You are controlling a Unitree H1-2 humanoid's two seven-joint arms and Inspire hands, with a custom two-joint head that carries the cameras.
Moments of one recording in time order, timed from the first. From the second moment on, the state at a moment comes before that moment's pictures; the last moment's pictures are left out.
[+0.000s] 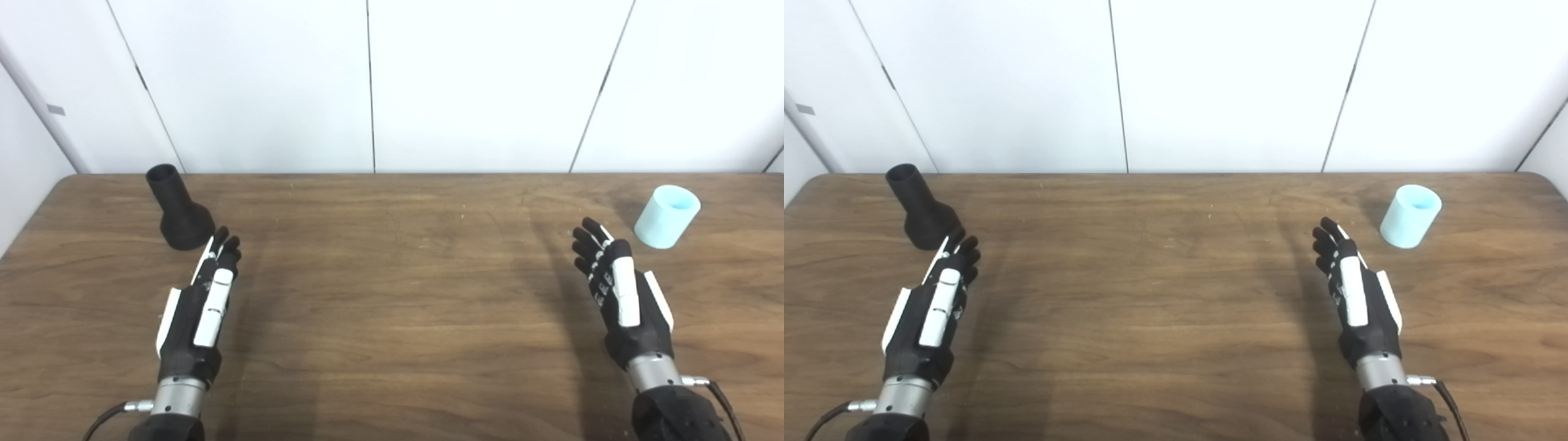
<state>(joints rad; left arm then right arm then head) 0.06 0.11 0.15 -0.36 -0.05 0.18 -0.04 -0.04 -0.09 -0.11 -0.24 0.11 0.24 0.00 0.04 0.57</state>
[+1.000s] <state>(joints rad) 0.06 0.10 0.13 -0.36 -0.04 0.18 -0.03 -0.04 -0.11 -0.12 -0.23 0.12 0.24 0.02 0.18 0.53</state>
